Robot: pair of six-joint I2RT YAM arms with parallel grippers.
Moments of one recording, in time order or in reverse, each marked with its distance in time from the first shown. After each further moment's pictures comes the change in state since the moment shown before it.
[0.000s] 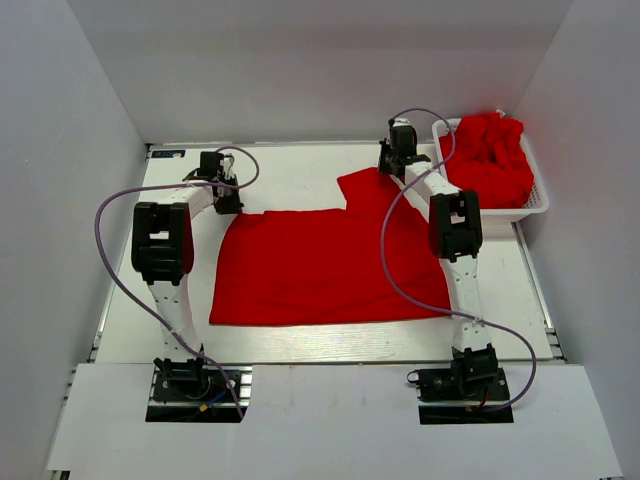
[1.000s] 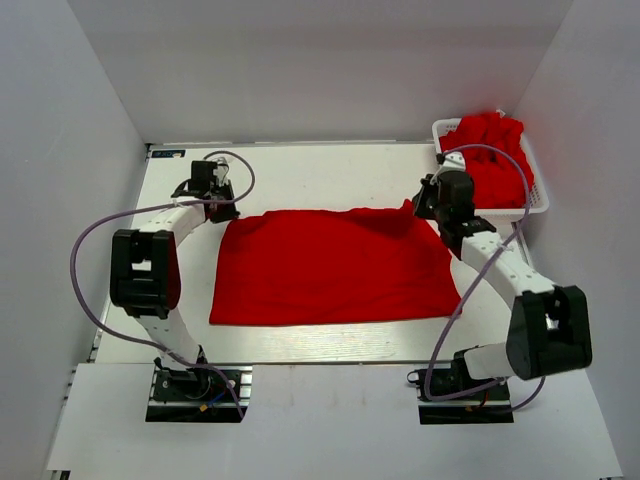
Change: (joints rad) left arm -0.019 -0.303 -0.262 0.042 -0.019 -0.034; right arm 0.001 -1.171 -1.246 0.233 0.000 0.064
